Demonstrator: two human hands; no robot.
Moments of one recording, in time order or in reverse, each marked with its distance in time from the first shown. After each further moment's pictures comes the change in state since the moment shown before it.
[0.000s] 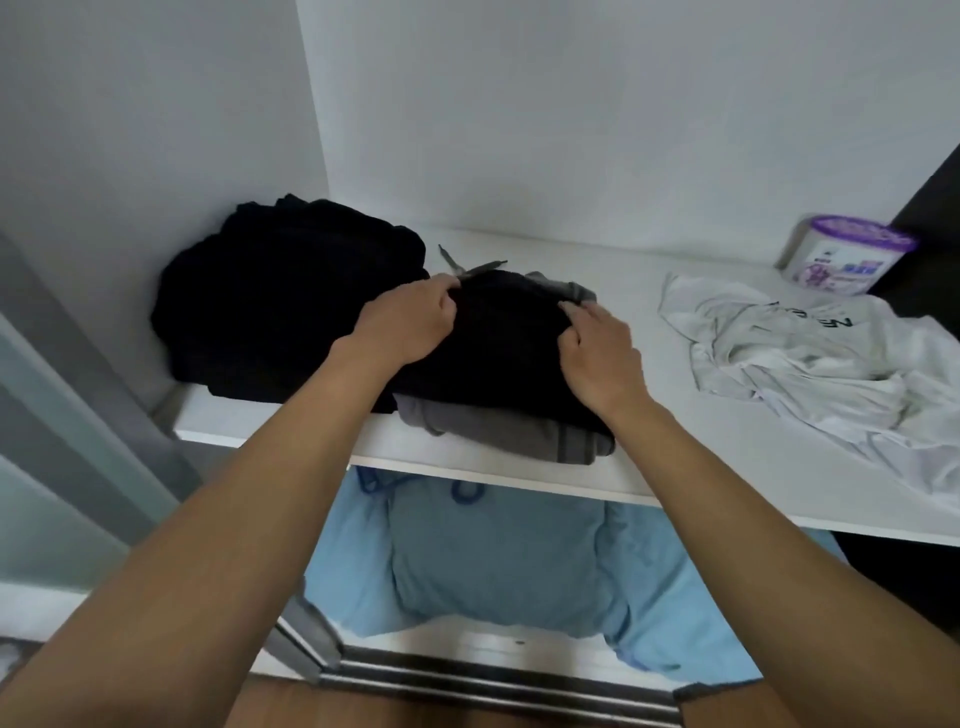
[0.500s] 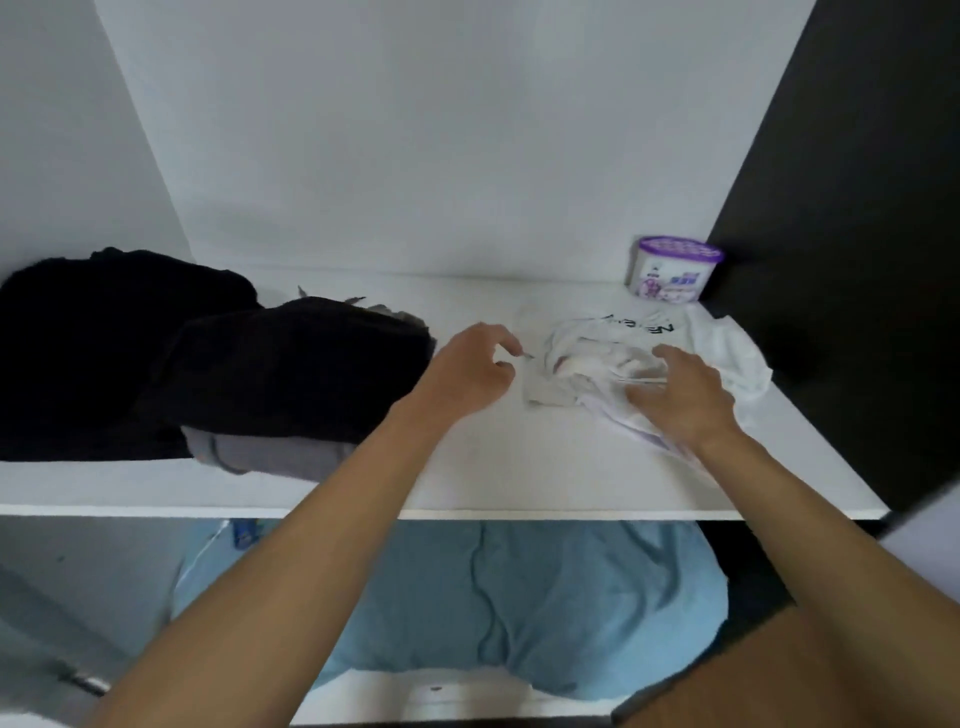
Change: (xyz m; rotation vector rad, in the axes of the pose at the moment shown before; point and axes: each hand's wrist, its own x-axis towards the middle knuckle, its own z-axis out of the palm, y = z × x) left_hand 0.012 0.231 0.090 -0.438 -0.007 0.196; right_hand -0.033 0.225 -0.169 -0.116 0.049 0.394
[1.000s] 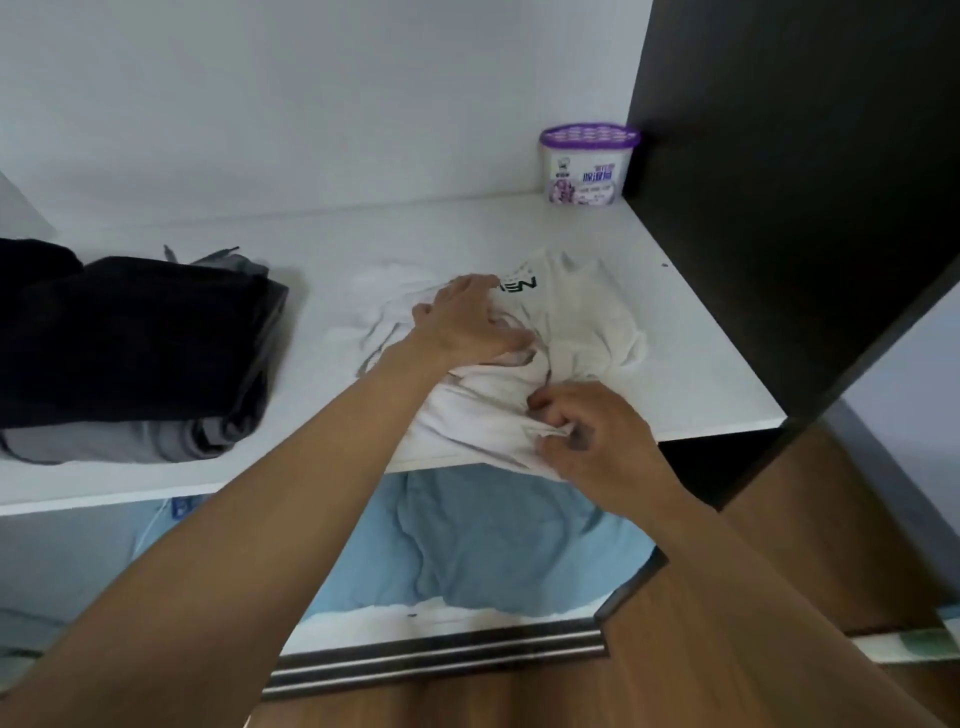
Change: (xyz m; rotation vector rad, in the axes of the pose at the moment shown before) left_hand 0.066 0.069 0.149 0.305 -0.193 -0.135; right_hand -0.067 0.117 0.008 0.341 -0.145 -0.476
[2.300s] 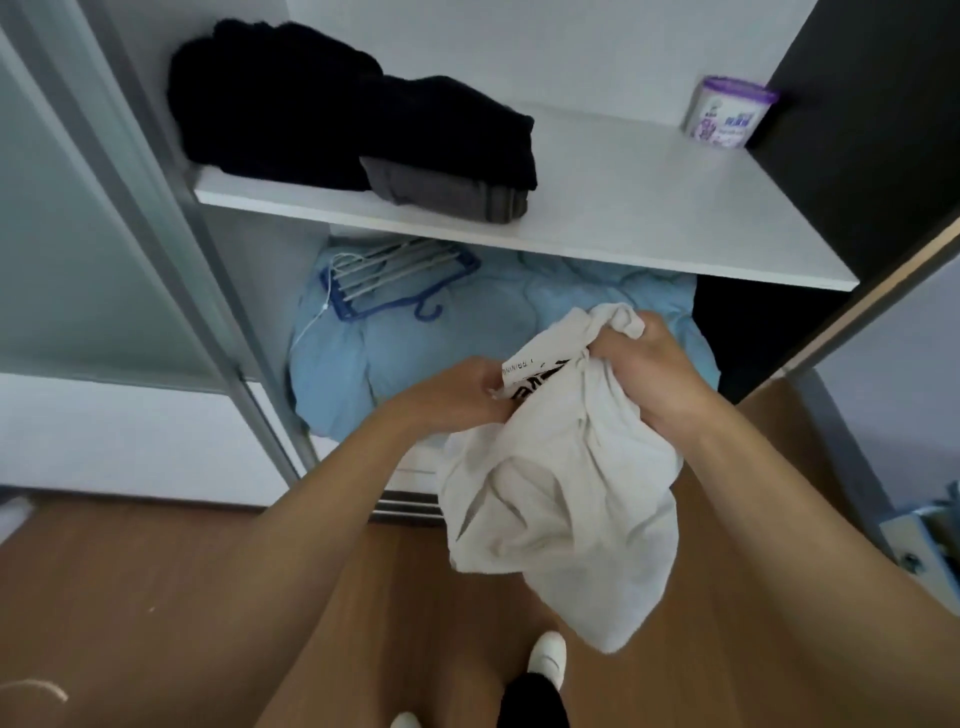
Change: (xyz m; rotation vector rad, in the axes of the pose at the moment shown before) left_hand -0.439 -0.200 -0.018 -0.711 -0.312 0.112; right_hand -0.190 -0.273 0.132 0.665 -0.152 0.265
